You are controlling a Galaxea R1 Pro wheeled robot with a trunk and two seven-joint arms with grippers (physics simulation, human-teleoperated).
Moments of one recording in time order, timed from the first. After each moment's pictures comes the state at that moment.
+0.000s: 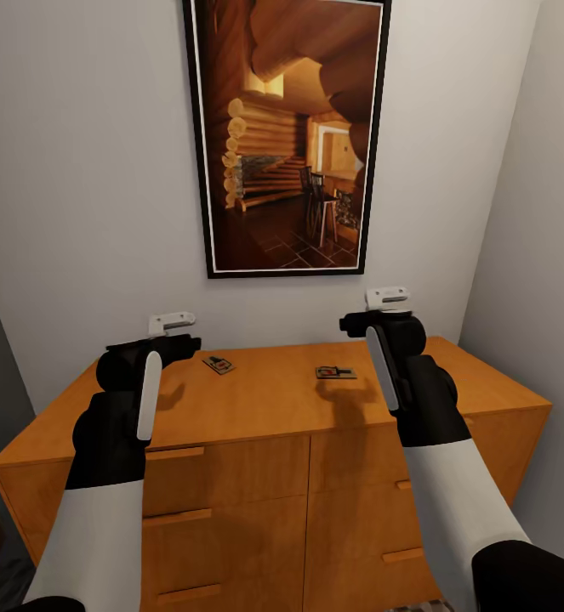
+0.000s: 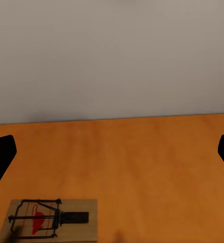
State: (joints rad) left arm -0.77 -0.16 0.11 -1.53 -0.04 1.03 0.15; right arm -0.93 0.13 0.12 -1.38 0.04 1.04 -0.24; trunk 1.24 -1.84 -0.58
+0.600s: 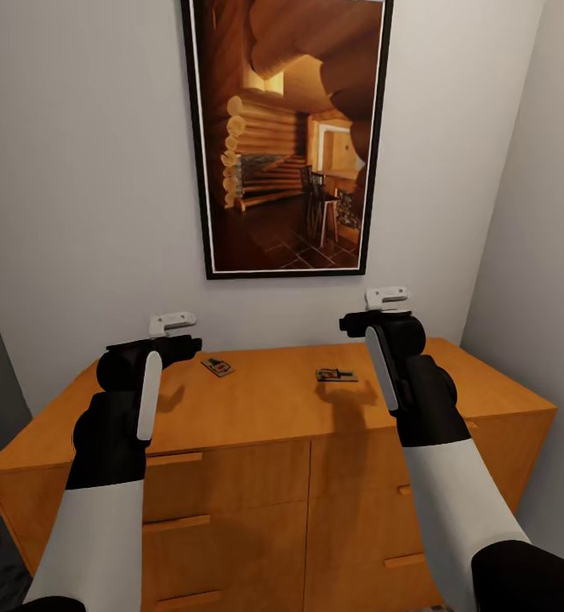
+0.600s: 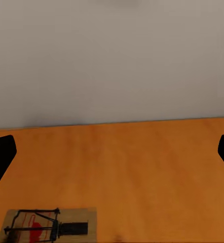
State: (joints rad) left arm -0.77 -0.16 0.11 -1.52 -0.04 1.04 0.14; right arm -0.93 0.13 0.12 -1.38 0.05 1.04 -0.23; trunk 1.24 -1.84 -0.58
